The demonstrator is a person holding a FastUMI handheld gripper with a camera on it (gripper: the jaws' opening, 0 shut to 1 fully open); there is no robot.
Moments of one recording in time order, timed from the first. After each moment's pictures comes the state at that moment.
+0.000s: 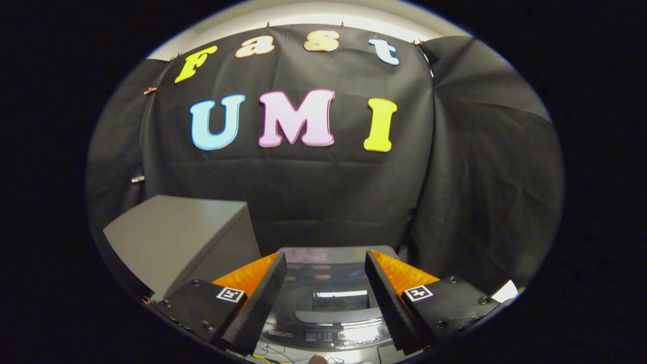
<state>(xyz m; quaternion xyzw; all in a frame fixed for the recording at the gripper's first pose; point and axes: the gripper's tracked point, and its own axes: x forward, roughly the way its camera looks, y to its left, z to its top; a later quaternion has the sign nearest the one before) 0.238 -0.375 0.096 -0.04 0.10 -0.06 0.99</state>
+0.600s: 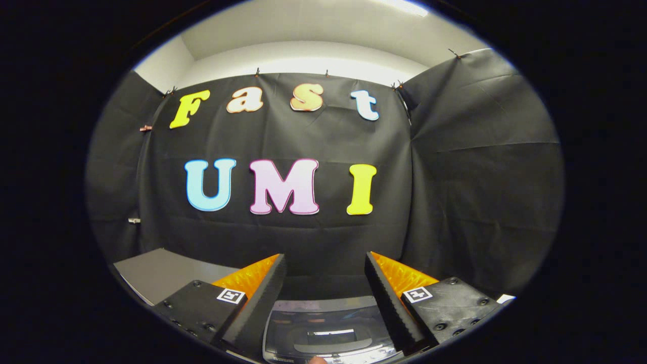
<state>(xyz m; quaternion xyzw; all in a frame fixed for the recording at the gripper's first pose) 0.212 -0.378 0.221 -0.03 -0.05 -0.09 0.99</state>
